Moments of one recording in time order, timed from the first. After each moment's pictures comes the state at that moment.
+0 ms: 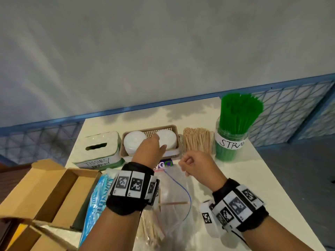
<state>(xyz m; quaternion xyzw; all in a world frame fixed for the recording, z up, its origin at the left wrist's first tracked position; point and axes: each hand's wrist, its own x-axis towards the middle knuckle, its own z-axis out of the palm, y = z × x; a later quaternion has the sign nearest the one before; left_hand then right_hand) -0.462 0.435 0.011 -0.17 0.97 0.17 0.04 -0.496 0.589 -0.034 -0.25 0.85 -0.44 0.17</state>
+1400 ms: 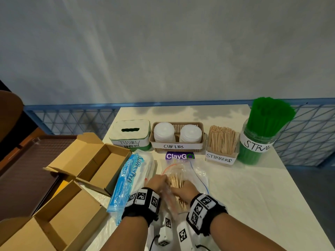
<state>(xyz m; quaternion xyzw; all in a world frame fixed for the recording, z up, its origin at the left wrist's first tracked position) -0.357 0.418 -0.083 -0.37 0.82 0.39 0.18 -0.411 0.519 -0.141 -0.09 0.81 -0.43 0.39</state>
